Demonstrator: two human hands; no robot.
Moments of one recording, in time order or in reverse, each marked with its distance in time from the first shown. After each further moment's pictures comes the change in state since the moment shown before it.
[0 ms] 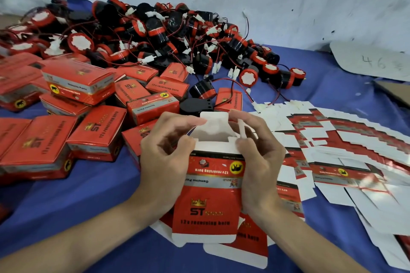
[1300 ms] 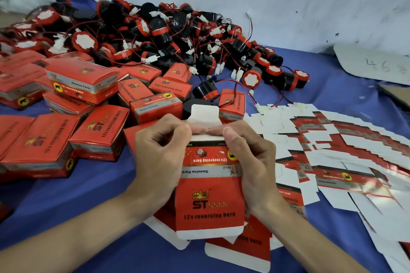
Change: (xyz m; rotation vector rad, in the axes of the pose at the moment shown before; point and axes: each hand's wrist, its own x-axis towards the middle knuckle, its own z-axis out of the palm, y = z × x) left_hand 0.006 -0.003 -0.004 -0.096 0.061 -0.036; right_hand 0.004 0.000 -0.001 0.003 -0.219 0.100
